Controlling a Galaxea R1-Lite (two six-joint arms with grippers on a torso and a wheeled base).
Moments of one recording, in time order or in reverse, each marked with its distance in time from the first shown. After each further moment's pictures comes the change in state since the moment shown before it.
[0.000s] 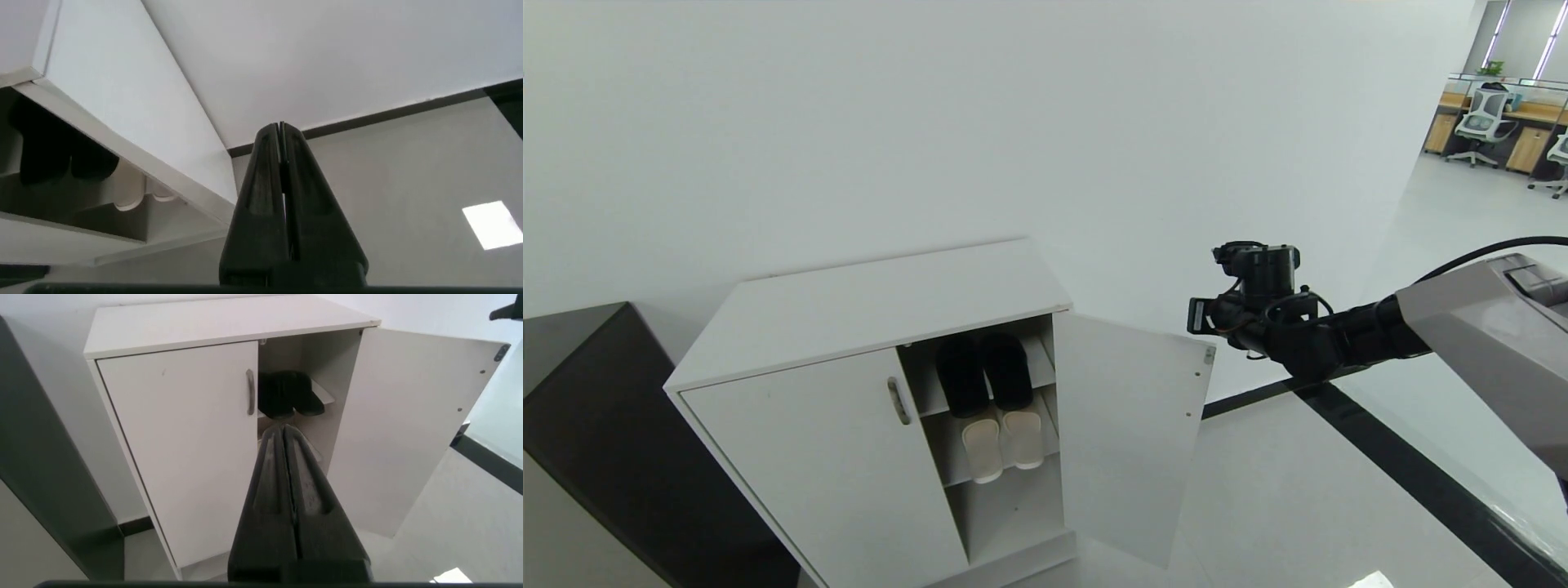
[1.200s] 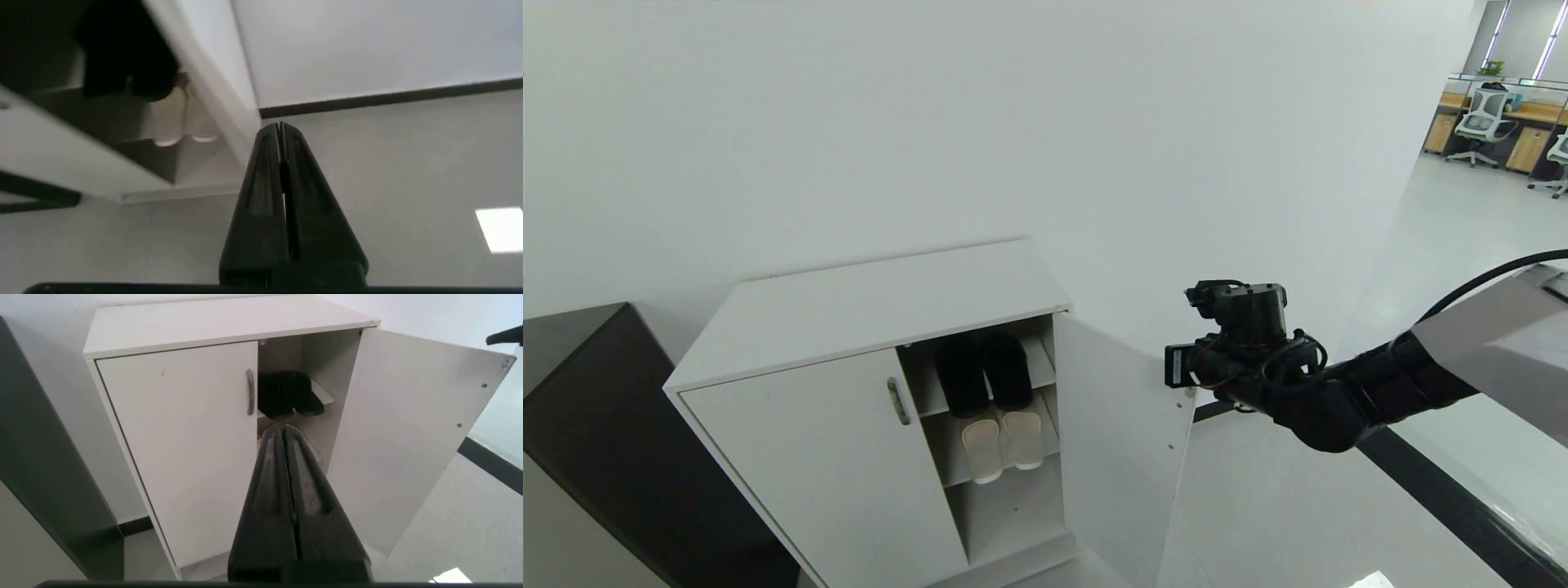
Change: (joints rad) left arm 0.000 0.000 0.000 0.000 0.000 -0.001; right arm 0.167 -0.163 0.379 -0.159 0.000 -0.004
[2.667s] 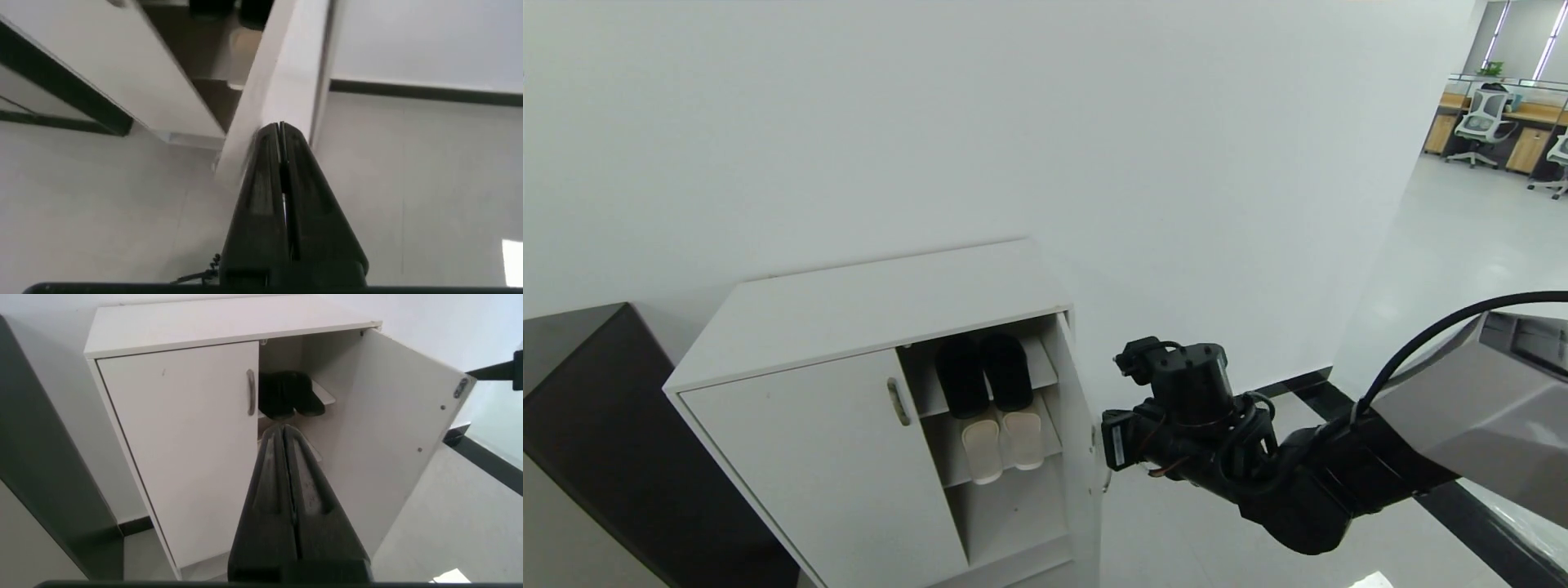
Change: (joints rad) left arm 0.000 0.000 0.000 0.000 0.001 -0.001; right arm 0.234 -0.006 0.154 -0.085 0.002 0.008
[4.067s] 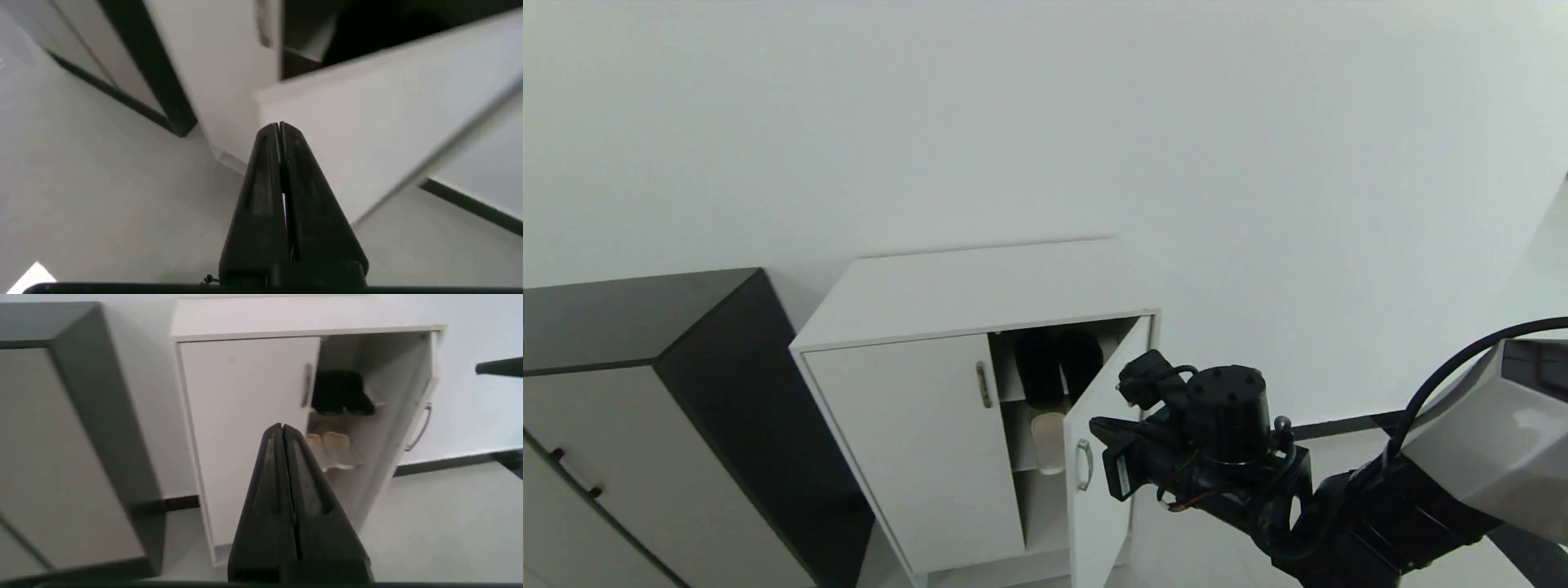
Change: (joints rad) left arm 0.000 0.000 0.000 0.000 0.000 -0.001; right arm 0.034 -0.049 0.197 -0.310 0.108 -0.149
